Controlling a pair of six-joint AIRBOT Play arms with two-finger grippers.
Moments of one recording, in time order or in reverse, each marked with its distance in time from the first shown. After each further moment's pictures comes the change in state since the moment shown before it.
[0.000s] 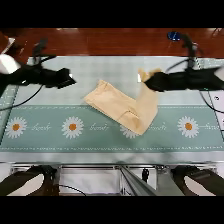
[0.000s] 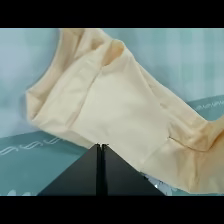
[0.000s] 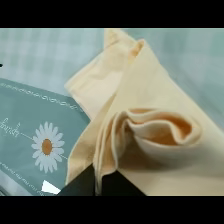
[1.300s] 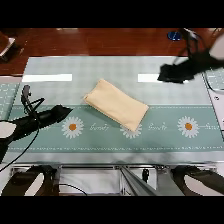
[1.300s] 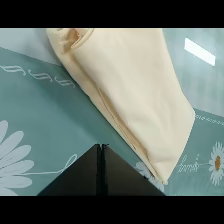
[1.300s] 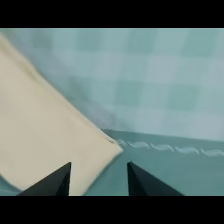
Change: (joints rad) left arm 0.022 0.489 -0.666 -0.227 0.277 0.006; right arm -0.092 -0.020 0.077 -0.547 0.140 0.299
